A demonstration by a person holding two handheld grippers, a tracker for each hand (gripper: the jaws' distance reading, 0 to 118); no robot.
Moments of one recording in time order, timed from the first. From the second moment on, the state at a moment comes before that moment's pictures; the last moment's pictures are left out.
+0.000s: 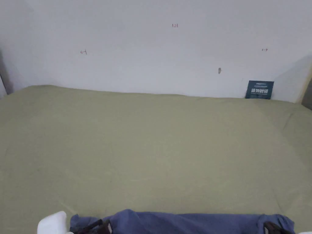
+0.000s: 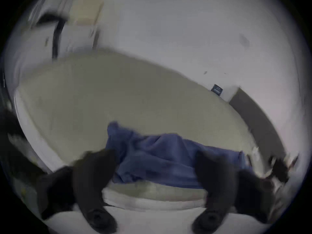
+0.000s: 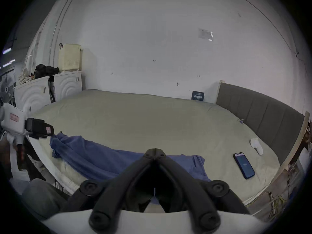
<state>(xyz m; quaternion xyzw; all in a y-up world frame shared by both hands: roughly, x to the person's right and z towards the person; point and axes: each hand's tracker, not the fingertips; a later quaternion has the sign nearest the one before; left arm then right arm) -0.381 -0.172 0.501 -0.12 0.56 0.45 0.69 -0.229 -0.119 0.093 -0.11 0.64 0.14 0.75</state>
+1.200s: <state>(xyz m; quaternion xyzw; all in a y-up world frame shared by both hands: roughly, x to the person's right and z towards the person) -0.360 -0.140 0.357 -0.12 0.48 0.24 0.83 -0.204 -0.097 0.061 -0.13 0.62 0.11 0.77</state>
